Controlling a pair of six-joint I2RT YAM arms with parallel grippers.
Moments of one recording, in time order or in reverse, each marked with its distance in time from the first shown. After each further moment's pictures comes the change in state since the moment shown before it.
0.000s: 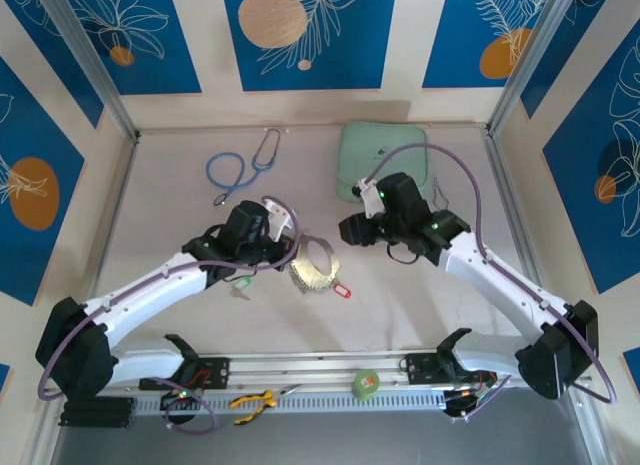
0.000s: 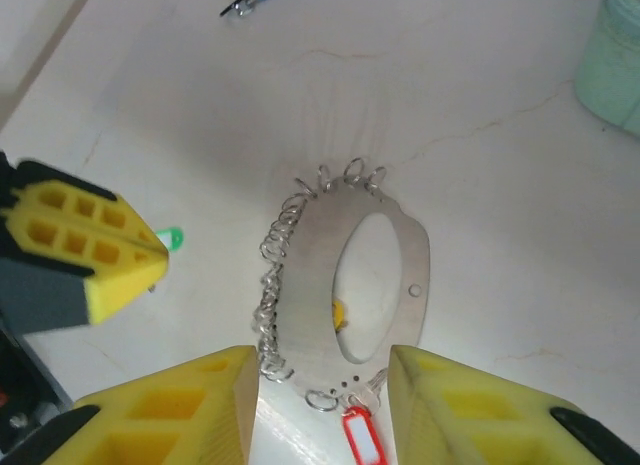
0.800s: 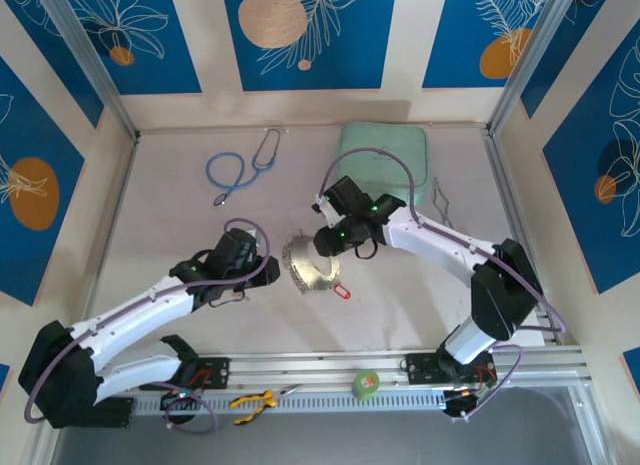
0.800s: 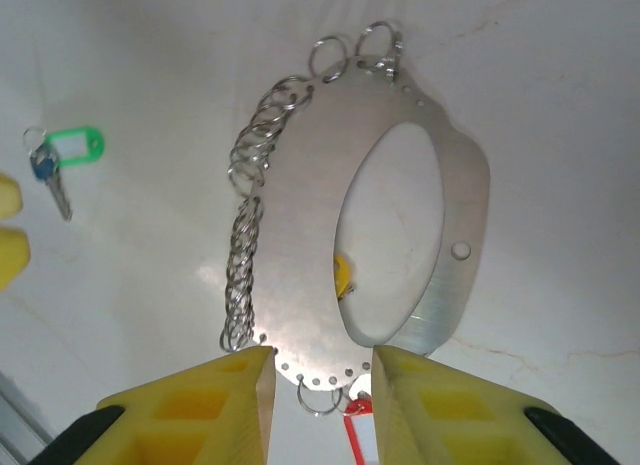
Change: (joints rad) left arm 0.014 -0.149 -0.219 -0.077 -0.187 -0.494; right arm 0.131 0.413 0.219 -0.143 0.058 0.024
